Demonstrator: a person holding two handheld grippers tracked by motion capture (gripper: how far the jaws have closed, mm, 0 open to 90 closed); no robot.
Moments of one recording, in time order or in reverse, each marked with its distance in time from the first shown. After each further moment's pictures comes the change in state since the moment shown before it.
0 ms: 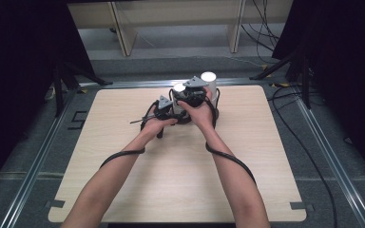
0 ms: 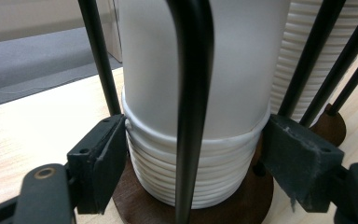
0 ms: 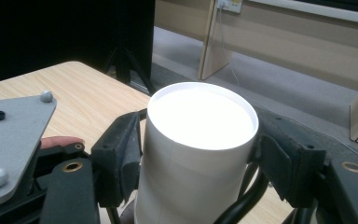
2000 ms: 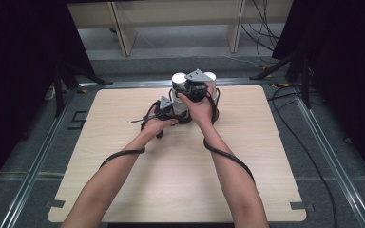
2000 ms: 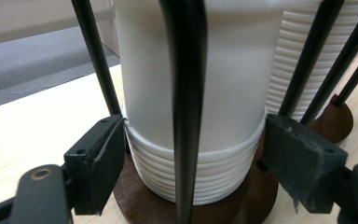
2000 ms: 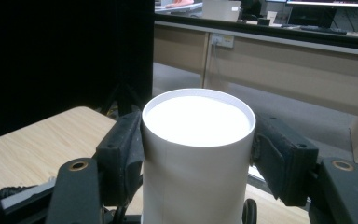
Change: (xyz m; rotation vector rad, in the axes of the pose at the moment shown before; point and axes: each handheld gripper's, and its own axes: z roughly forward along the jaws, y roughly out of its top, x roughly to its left) left arm 0.001 0.000 0.000 0.054 0.012 0.067; right arm 0.000 0.026 -0.017 -0.149 0.003 0.041
